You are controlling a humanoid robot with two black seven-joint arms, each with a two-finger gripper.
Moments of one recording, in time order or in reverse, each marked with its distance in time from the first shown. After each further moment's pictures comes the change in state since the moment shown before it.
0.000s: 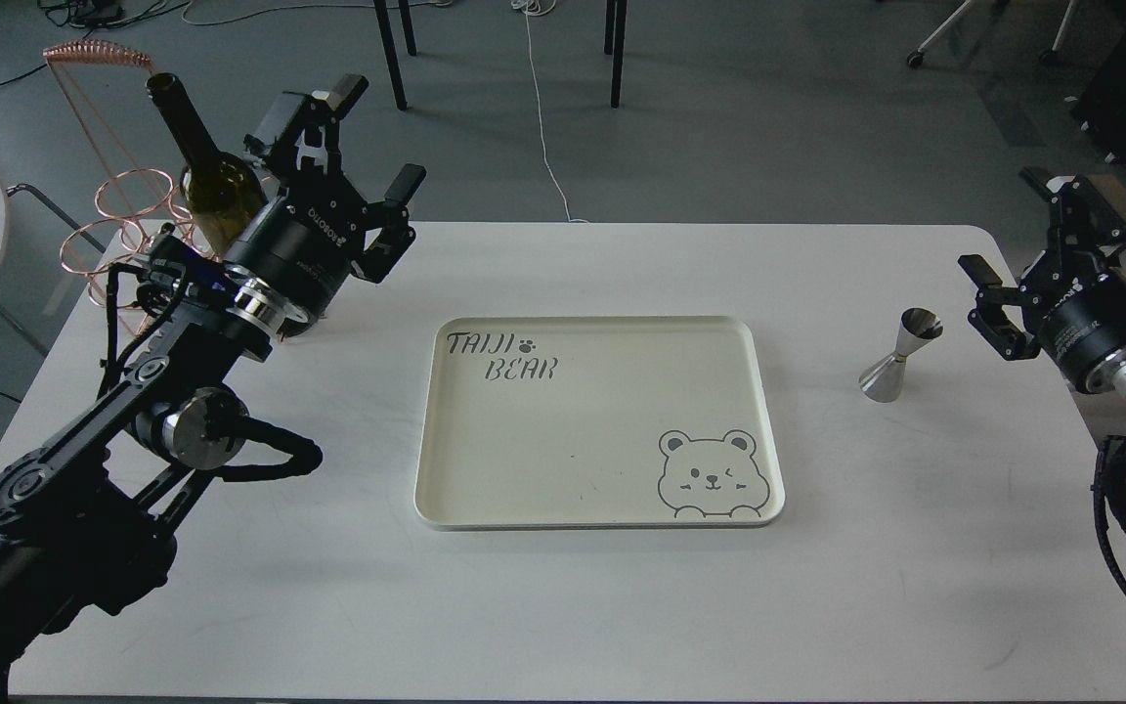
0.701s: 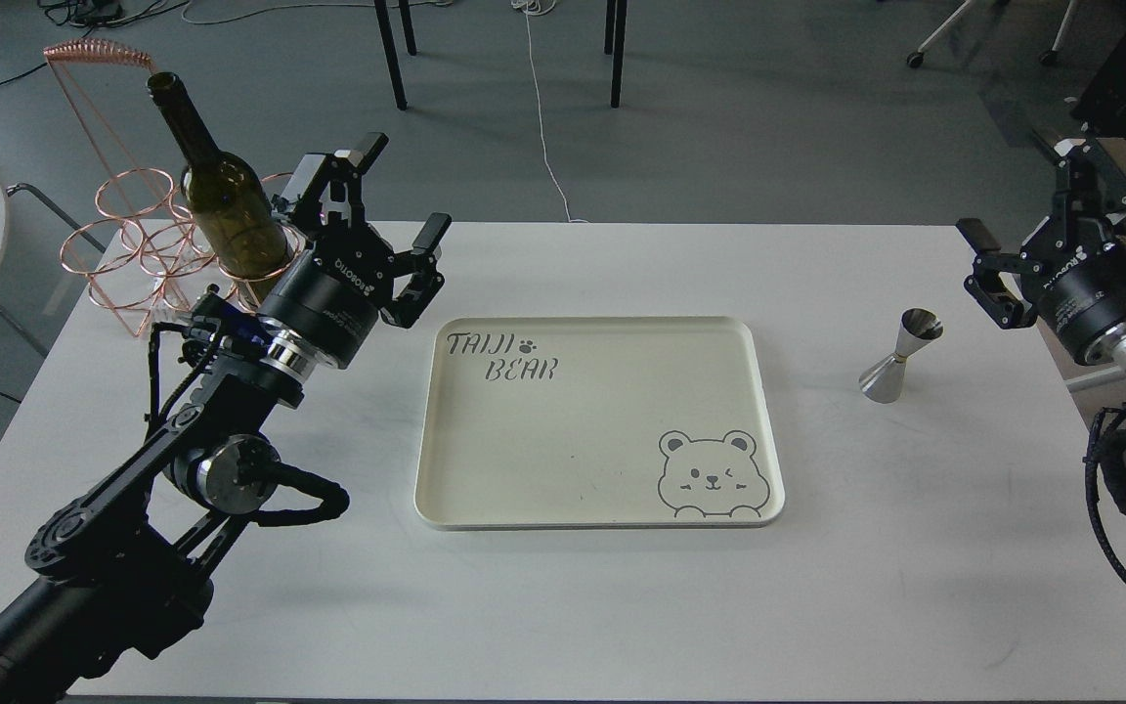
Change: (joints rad) left arm 0.058 -0.057 -0.003 0.001 -0.010 -0.062 -0.037; right arm -0.002 -0.011 0.073 0.007 -0.013 0.008 0.000
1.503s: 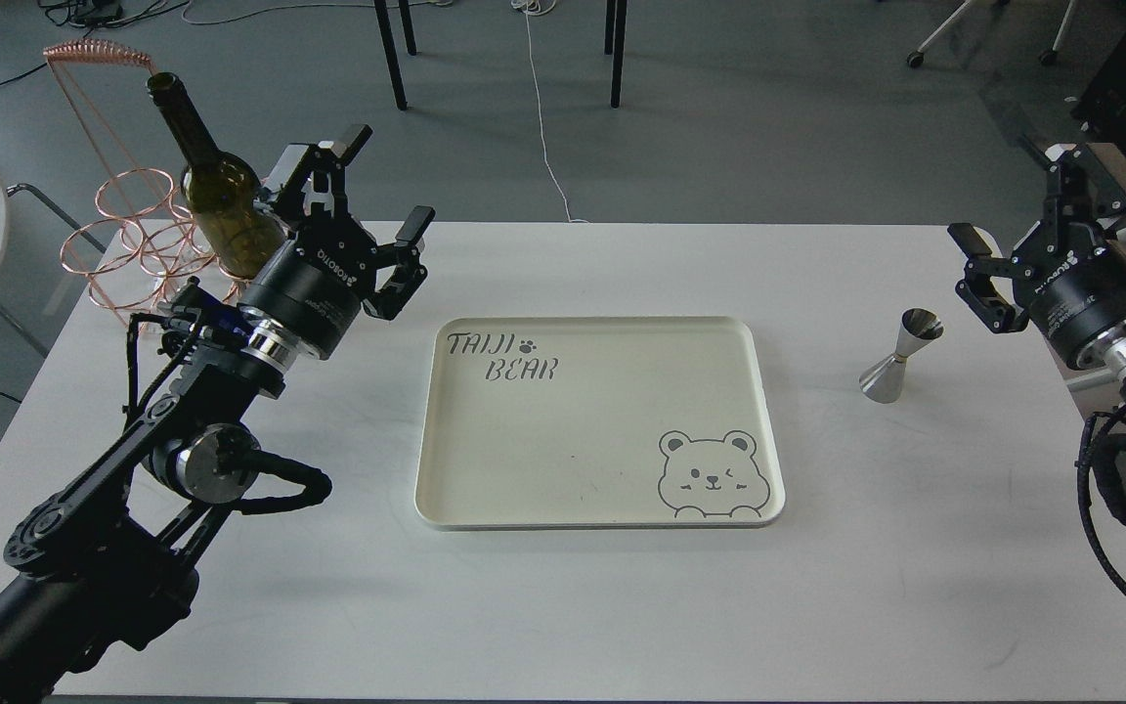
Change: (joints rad) left arm 0.002 0.025 -0.064 -0.005 0.008 -0.008 0.052; right arm 0.000 0.010 -0.002 0.009 0.000 -0.003 0.000
